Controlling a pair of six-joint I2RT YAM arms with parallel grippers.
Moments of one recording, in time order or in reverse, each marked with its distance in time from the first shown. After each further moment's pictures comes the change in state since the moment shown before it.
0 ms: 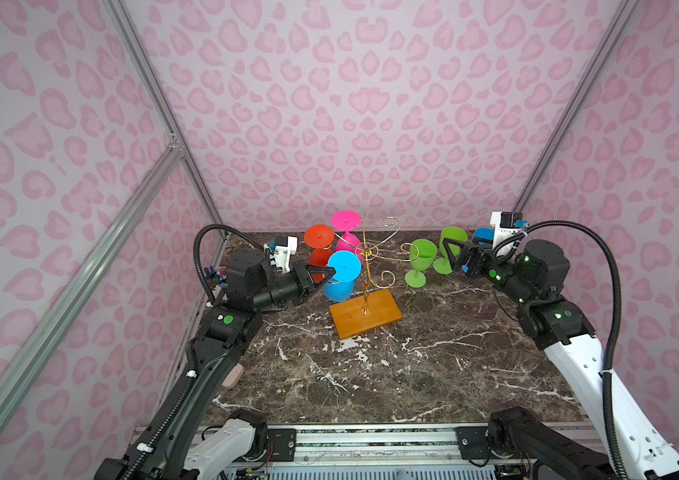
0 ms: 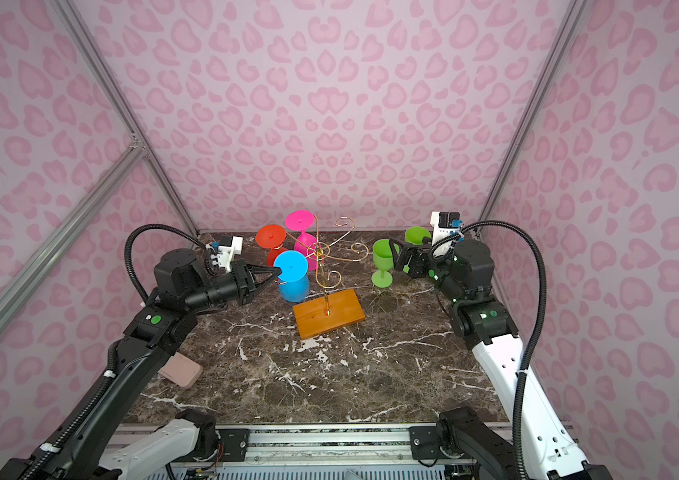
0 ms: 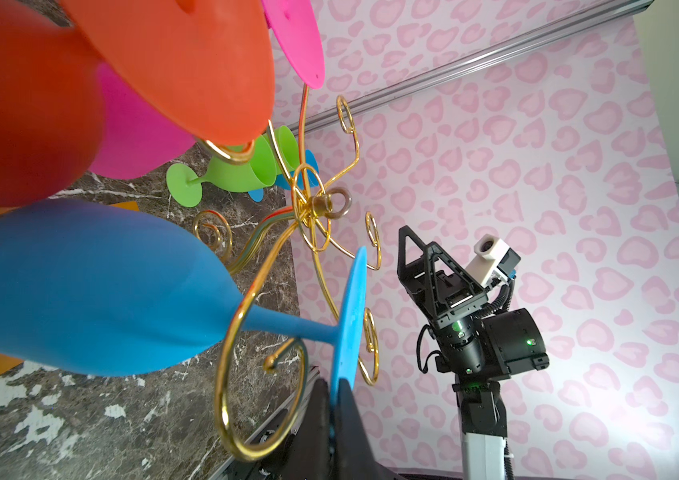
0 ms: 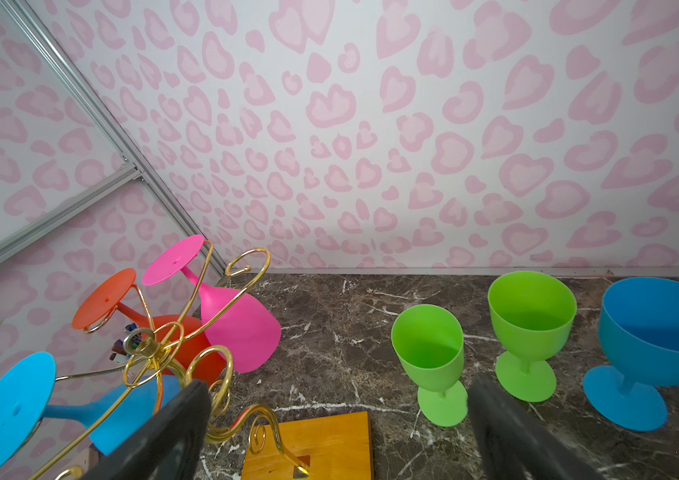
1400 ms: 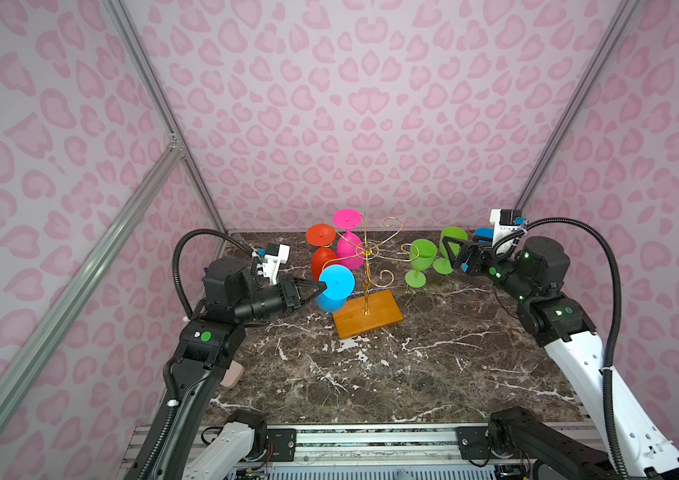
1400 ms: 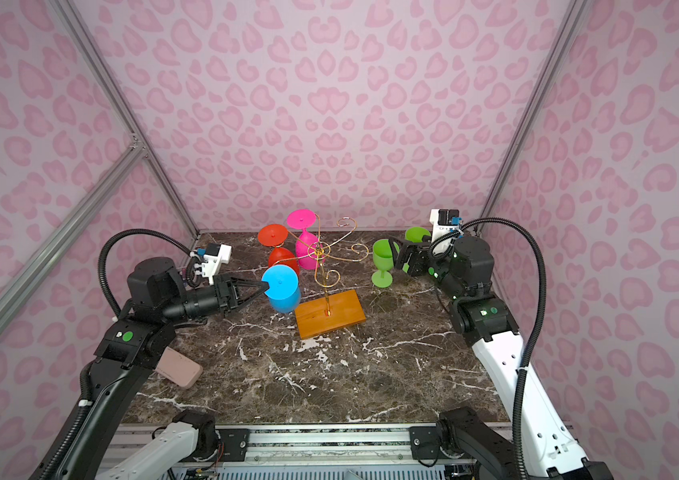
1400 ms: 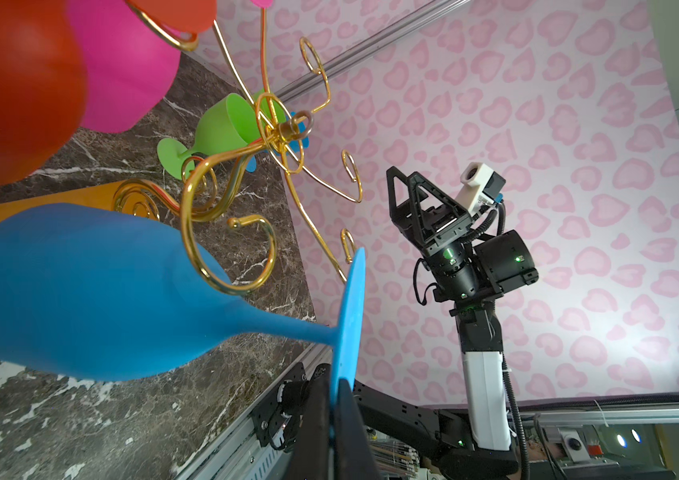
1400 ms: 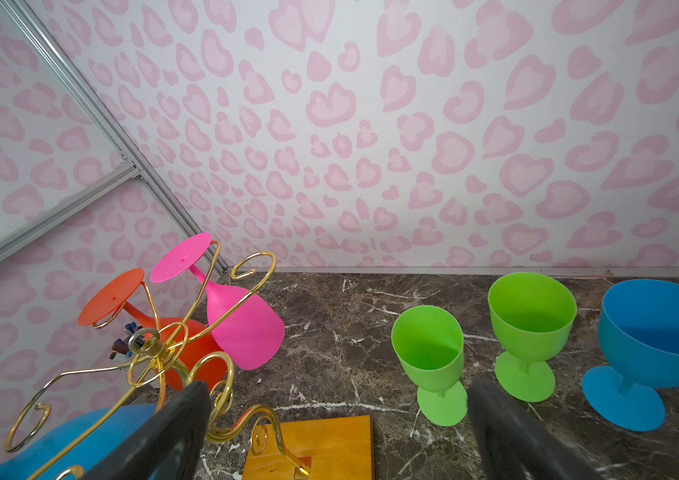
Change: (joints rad) left arm 0.113 -0.130 0.039 -0.212 0.180 0.161; right arm 0.001 0.014 0.035 -0.026 -0.001 -0.008
